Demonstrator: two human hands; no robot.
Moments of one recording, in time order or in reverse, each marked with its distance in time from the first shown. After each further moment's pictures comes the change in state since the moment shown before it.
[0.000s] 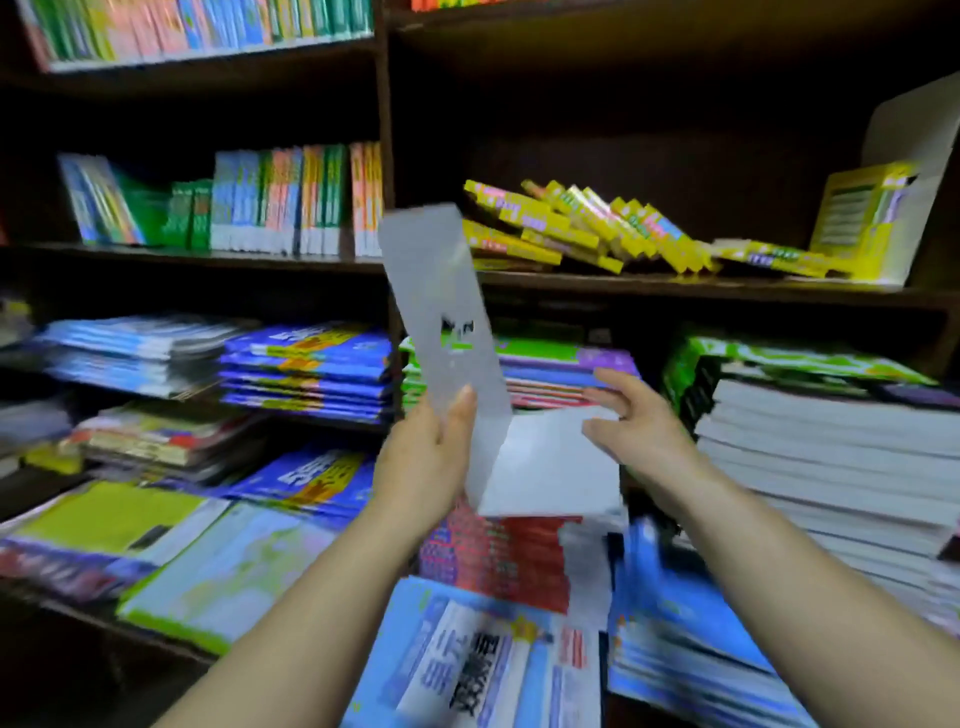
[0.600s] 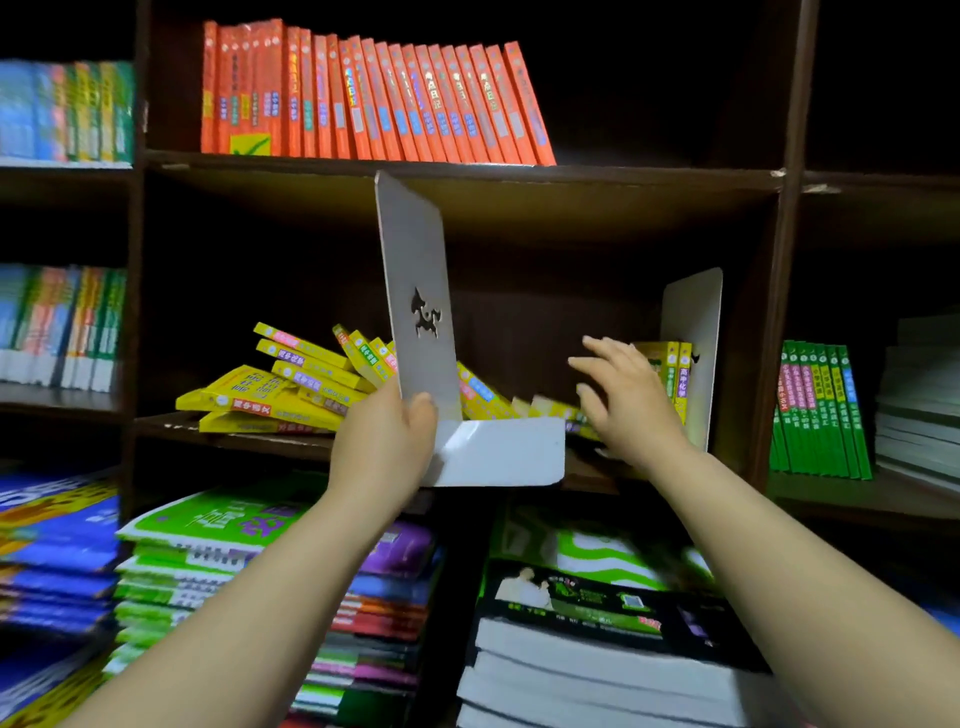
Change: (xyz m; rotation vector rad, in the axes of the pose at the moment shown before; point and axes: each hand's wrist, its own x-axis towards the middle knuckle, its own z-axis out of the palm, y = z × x) left_hand 0.138 0.131 0.174 0.064 0.158 0.240; right_hand 0.187 -0.030 -0.227 -0.948 0.328 -0.677
